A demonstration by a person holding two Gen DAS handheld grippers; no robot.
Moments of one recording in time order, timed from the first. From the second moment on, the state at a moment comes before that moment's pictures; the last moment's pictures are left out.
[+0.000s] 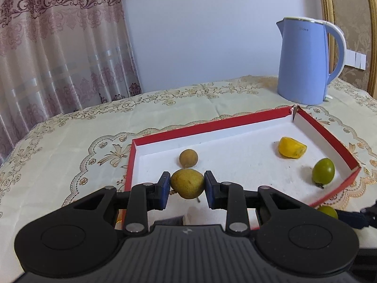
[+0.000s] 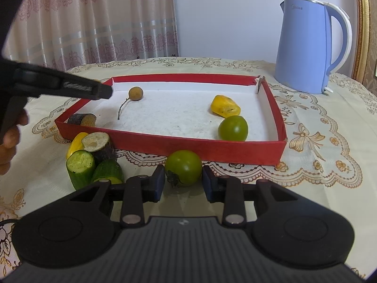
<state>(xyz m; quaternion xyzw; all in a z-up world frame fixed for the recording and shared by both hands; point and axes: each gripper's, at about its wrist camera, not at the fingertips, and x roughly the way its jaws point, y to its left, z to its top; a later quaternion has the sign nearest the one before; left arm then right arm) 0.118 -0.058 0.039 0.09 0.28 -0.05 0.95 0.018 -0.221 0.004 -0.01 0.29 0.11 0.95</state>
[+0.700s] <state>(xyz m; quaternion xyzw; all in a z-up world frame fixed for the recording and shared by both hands) 0.184 -0.092 0.021 0.12 0.33 -0.05 0.93 0.018 -0.220 0.003 -0.01 0.30 0.11 0.95</state>
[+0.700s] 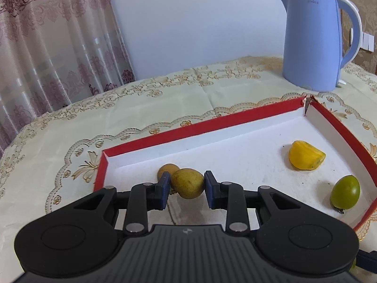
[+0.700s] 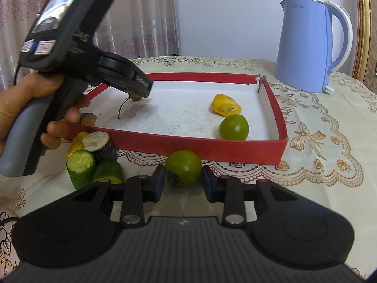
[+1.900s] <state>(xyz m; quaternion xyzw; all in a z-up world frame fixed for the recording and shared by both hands) 0.081 0.009 0.041 0.01 0.22 0.09 0.97 -0.003 -0.226 0.025 0.00 0.26 0.12 0.96</state>
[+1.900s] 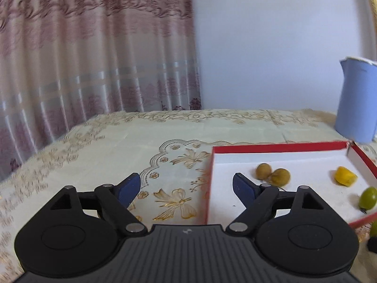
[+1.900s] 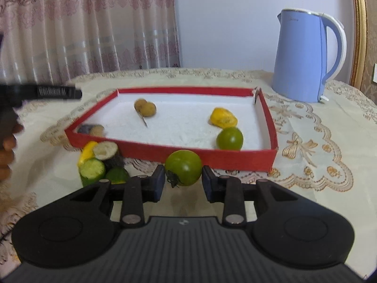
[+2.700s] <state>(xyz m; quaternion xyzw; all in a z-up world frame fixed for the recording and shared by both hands) 0.083 0.014 0.022 0.04 0.21 0.11 0.97 0.063 -0.202 0.047 -0.05 0.25 0.11 0.96</state>
